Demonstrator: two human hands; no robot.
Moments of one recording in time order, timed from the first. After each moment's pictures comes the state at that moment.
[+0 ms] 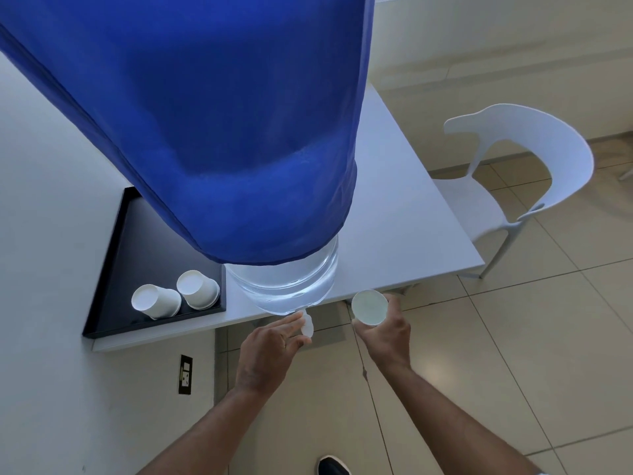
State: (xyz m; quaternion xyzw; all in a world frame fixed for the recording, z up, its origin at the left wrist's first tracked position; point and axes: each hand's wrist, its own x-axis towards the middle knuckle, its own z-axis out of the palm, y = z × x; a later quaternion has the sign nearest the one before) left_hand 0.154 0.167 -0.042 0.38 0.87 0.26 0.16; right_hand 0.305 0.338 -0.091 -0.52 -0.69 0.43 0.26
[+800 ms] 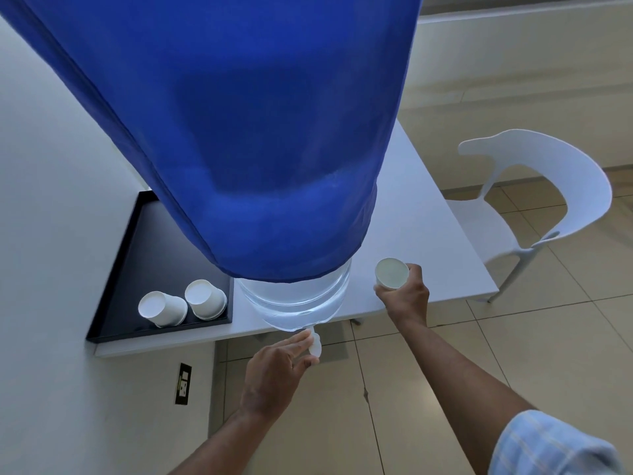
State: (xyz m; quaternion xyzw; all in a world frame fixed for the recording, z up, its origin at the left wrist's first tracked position) left_hand 0.152 0.166 -0.049 0.37 0.87 0.30 0.16; right_hand 0.251 0.432 -0.067 -0.54 -0.68 0.42 0.25
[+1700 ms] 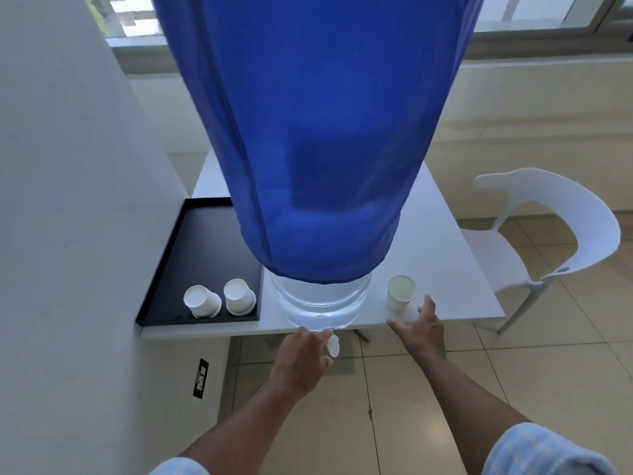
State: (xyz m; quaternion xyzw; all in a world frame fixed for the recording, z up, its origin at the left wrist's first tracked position) left_hand 0.156 0.173 -0.006 0.42 0.88 0.16 0.16; right_hand 0.285 0.399 -0.045 -0.54 -0.73 0.39 0.12
